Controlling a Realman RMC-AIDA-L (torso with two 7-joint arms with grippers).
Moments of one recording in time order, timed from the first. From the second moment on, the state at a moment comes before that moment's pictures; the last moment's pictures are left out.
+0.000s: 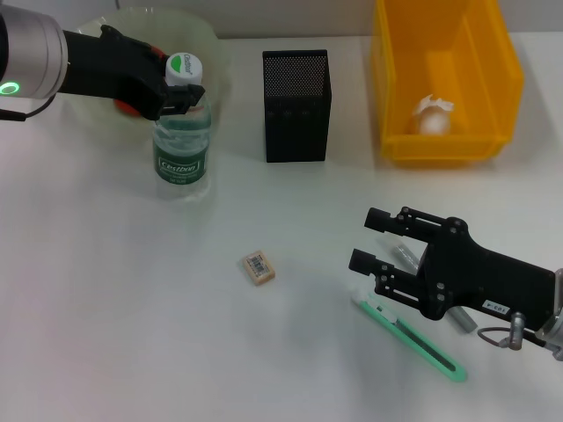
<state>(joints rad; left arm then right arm) -0.48 -2.07 1.26 1.53 2.37 1.31 -2.21 0.40 2.08 -0.82 -0.19 -1.63 -1.66 0.78</state>
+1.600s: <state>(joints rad) -0.48 -2.07 1.26 1.47 2.37 1.25 -2.21 0.43 2.08 -0.82 -0.19 -1.63 -1.63 0.78</state>
